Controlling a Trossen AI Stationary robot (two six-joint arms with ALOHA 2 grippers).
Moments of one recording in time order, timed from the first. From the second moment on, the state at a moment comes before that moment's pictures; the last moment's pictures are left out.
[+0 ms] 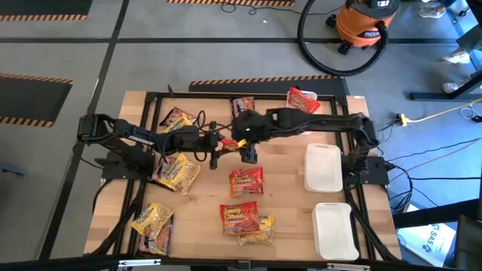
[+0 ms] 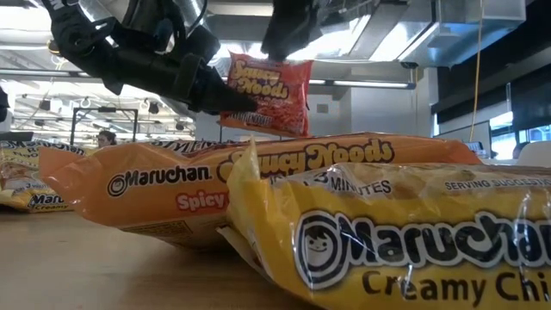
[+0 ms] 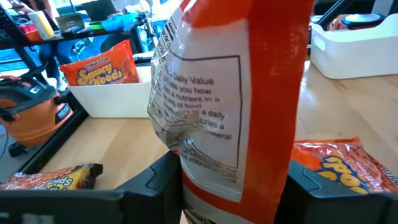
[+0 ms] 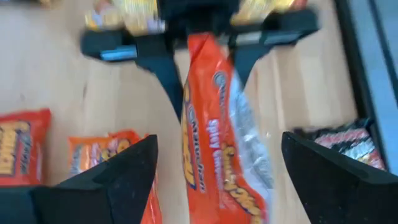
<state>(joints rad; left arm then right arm) 0.15 1.43 0.46 0.75 0.01 0.14 -0.04 1.90 1.87 -0.91 0.08 -0.08</state>
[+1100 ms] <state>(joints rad) 0.15 1.42 0.46 0.75 0.01 0.16 -0.07 1.90 1.87 -0.91 0.08 -0.10</state>
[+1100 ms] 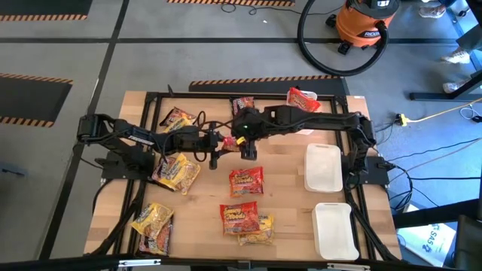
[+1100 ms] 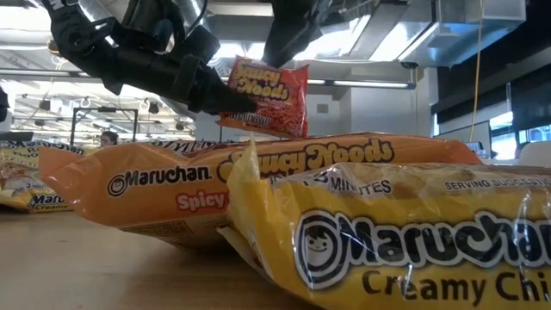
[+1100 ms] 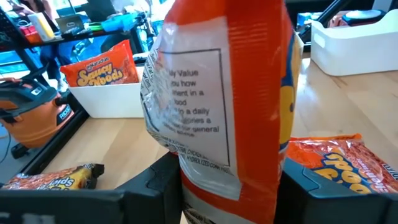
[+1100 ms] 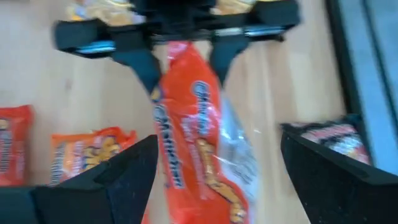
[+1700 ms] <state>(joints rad) 0.12 1.43 0.46 0.77 0.00 0.17 -0.07 1.98 1.87 -0.93 0.05 -0.11</state>
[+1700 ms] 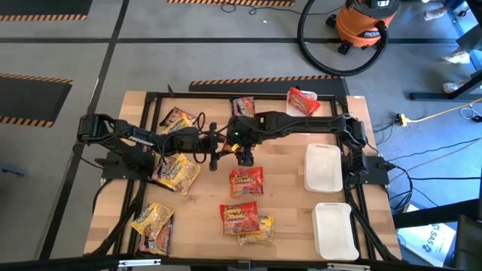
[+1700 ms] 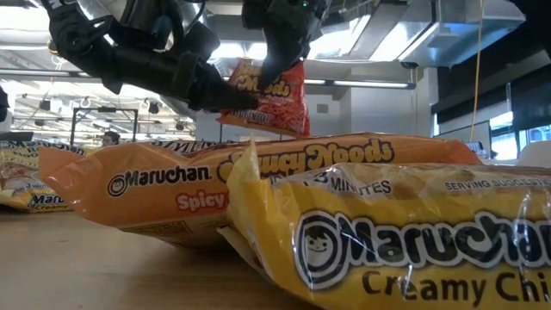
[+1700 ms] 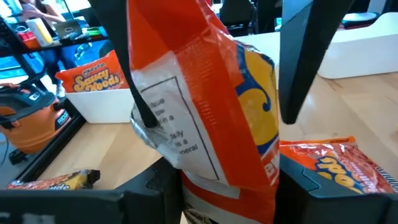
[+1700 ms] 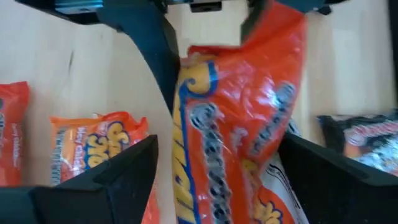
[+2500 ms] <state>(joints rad) 0.12 1.43 0.46 0.78 -0.01 0.19 -0.07 2.00 1.87 -0.93 0.02 -0.09</state>
